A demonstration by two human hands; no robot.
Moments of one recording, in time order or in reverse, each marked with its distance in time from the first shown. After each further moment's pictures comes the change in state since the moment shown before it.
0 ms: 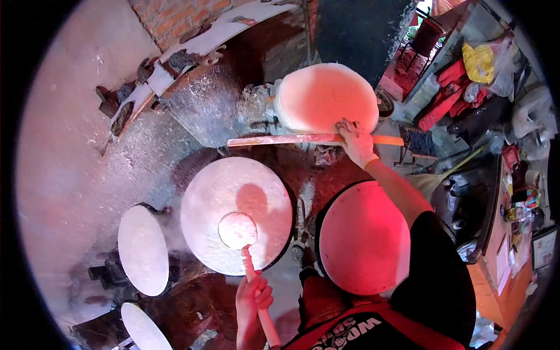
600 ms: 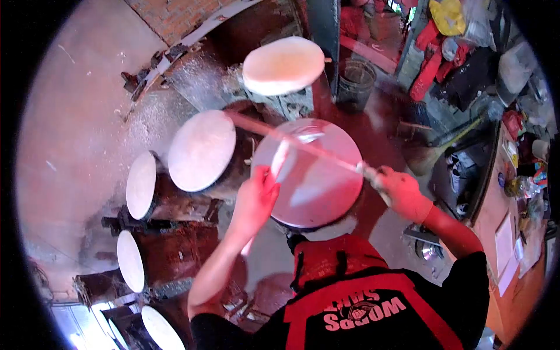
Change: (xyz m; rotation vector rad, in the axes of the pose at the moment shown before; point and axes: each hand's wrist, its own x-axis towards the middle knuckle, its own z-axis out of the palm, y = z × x) left_hand -0.074 -0.220 0.172 1.620 -0.142 1.144; right_hand -0.332 0.109 -0.376 0.456 -0.574 -0.065
